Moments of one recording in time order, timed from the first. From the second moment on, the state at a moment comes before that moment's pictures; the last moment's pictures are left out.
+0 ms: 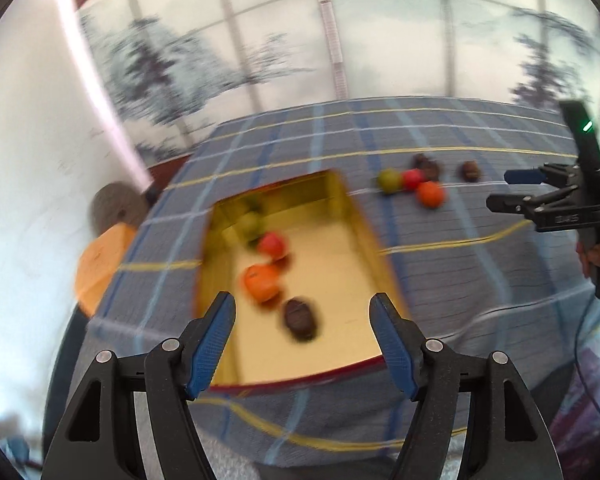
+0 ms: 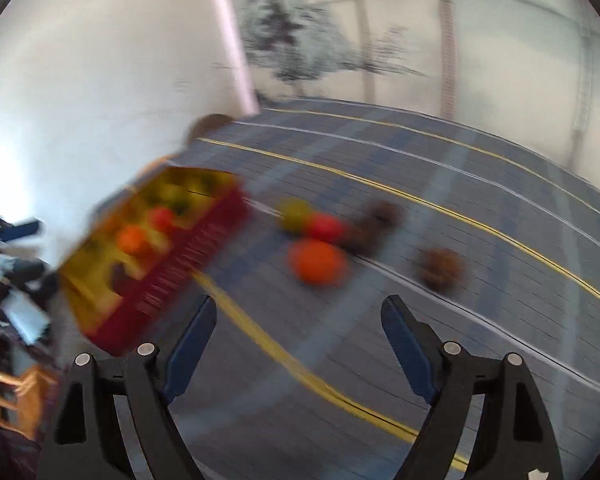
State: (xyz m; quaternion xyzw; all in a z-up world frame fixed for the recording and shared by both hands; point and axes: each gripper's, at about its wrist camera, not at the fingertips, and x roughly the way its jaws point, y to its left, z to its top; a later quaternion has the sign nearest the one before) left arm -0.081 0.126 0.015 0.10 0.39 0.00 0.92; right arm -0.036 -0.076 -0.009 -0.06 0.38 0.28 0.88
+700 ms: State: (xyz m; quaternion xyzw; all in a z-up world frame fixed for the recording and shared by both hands) left arm 0.107 0.007 -0.053 0.02 0.48 -0.06 0.87; right arm -0.032 -0.226 -0.034 0.06 0.37 0.22 0.90
